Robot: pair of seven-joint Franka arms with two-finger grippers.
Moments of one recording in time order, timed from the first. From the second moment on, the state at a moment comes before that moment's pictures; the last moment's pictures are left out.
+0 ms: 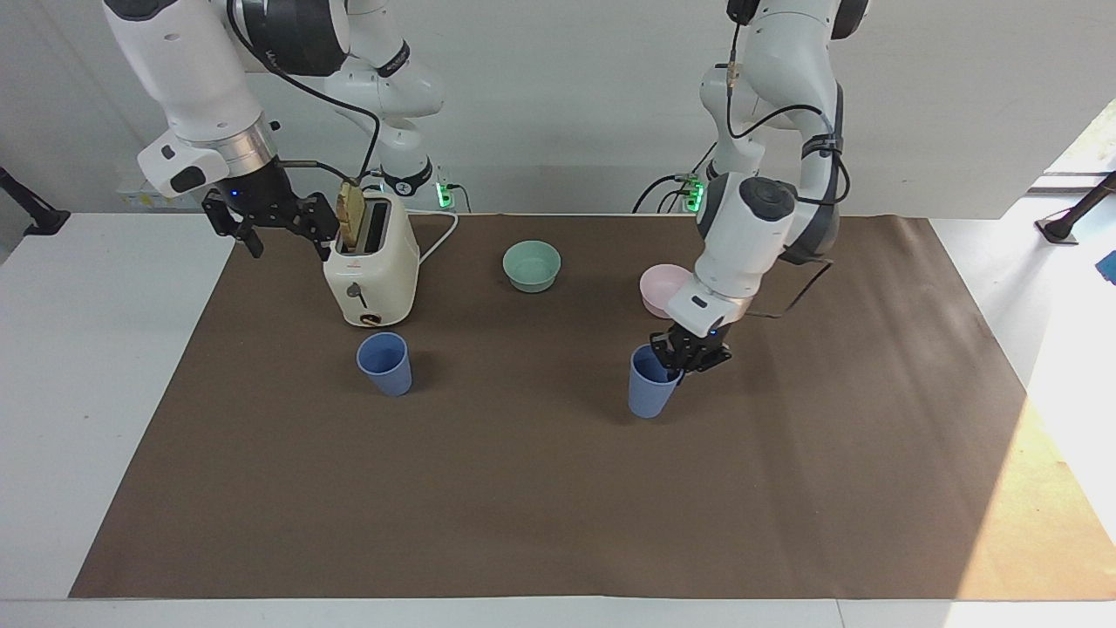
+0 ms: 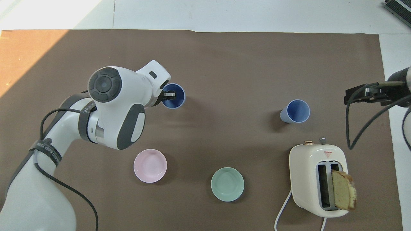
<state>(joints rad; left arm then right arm) -0.52 0.30 0.04 -1.82 -0.16 2.35 -0.29 0.00 0.03 0.00 -1.57 -0.02 1.61 0.06</state>
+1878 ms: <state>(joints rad) -0.07 0.04 0.09 -1.65 -0.07 1.81 0.13 0.03 0.22 0.02 -1.91 -0.02 2.06 0.06</state>
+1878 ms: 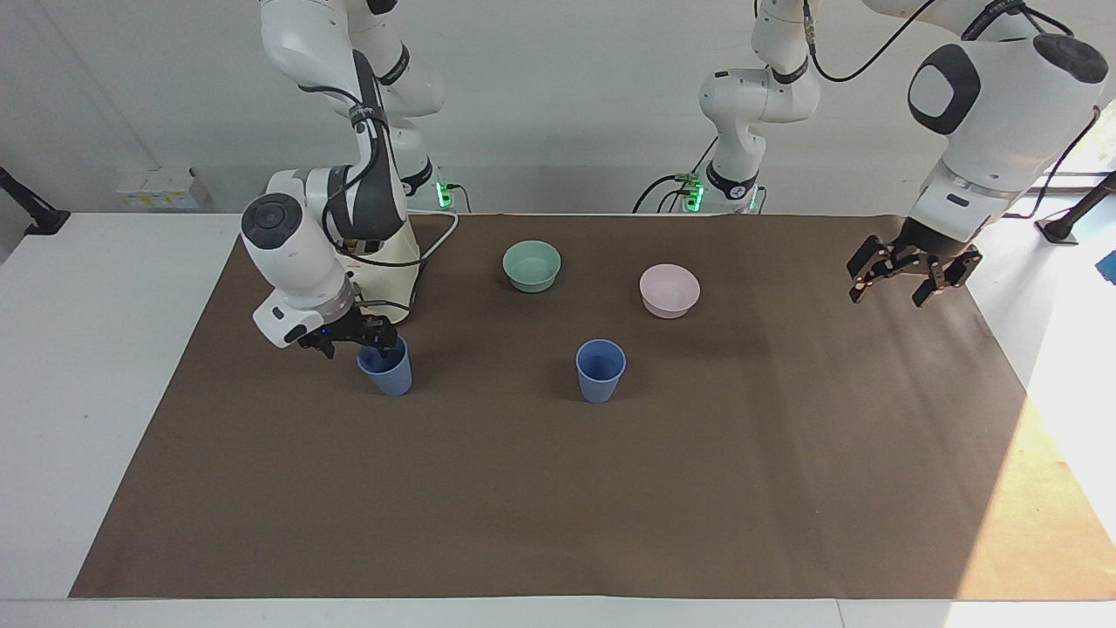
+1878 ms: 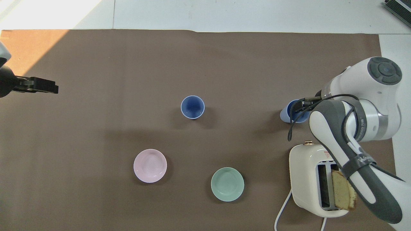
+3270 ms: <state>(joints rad) -0.04 0.00 0.08 -1.57 -0.02 1.63 0.17 0.21 0.15 0.06 -1.56 0.13 1.69 0.32</state>
